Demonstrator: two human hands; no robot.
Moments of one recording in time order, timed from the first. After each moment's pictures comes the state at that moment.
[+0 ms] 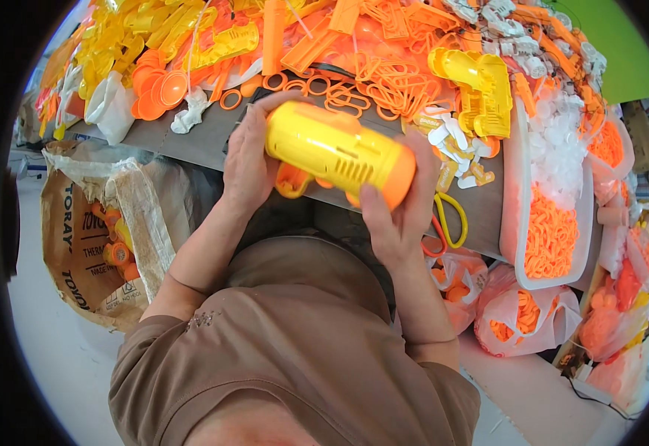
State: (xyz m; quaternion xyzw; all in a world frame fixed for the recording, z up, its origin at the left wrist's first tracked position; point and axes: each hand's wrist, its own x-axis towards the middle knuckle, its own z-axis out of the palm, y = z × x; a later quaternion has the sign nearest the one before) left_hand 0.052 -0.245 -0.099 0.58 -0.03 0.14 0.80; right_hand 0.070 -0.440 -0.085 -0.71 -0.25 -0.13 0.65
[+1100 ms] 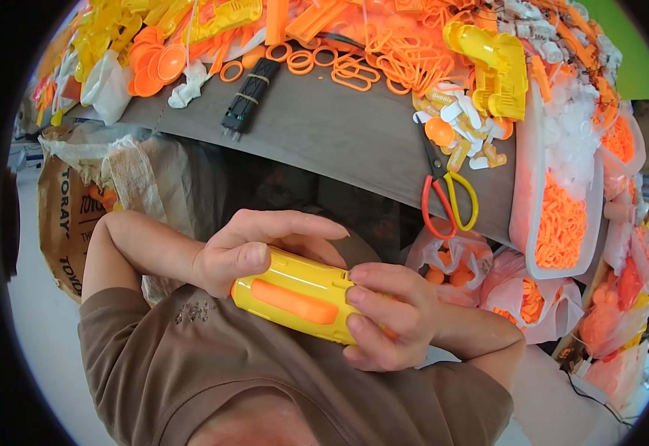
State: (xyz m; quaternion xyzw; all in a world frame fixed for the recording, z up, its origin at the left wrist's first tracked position) left_hand -0.037 -0.256 -0.045 0.41 -0.12 -0.30 0.85; right_hand -0.001 -0.482 -0.054 -0.61 -0.59 -0.16 0.50
